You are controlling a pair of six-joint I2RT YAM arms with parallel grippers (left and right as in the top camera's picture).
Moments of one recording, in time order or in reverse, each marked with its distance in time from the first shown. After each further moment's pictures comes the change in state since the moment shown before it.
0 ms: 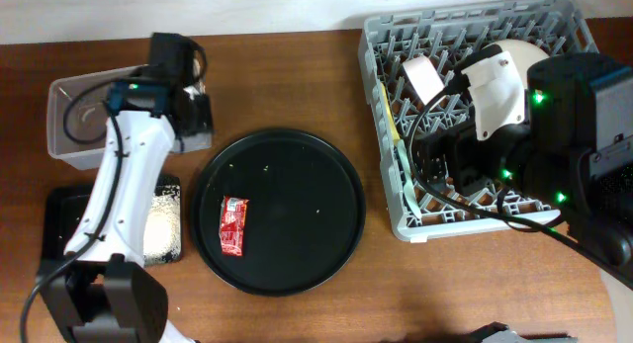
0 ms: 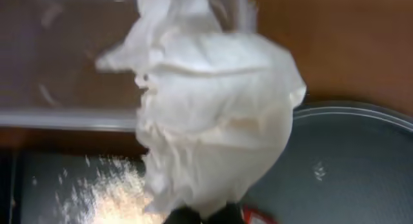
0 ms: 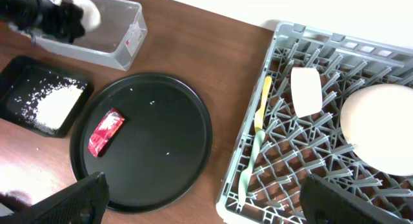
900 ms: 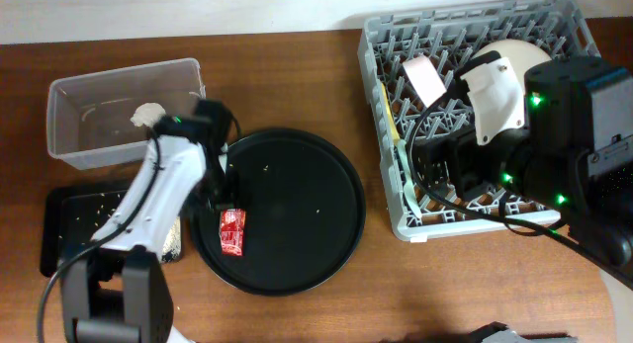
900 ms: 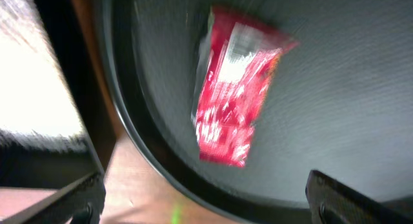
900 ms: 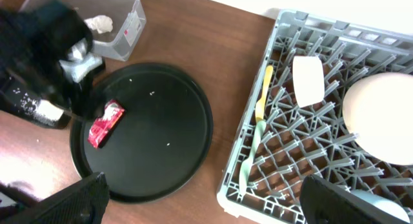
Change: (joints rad) left arm -0.111 -0.027 -0.364 -0.242 0.173 -0.078; right arm 0.000 0.000 0.000 -0.039 0.000 0.000
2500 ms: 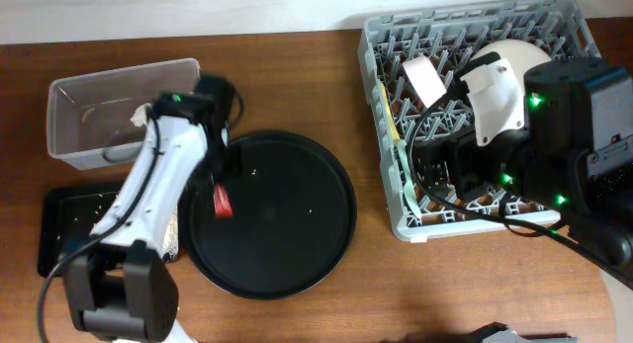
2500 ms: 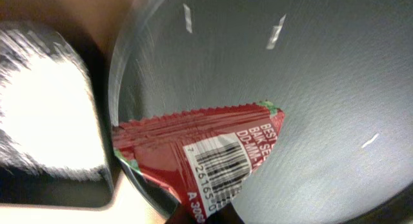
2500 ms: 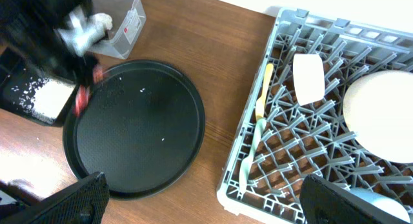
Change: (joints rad) left arm -0.010 0.057 0.292 -0.057 -0.034 -0.022; right arm 0.000 0.000 0.000 -0.003 0.000 0.000
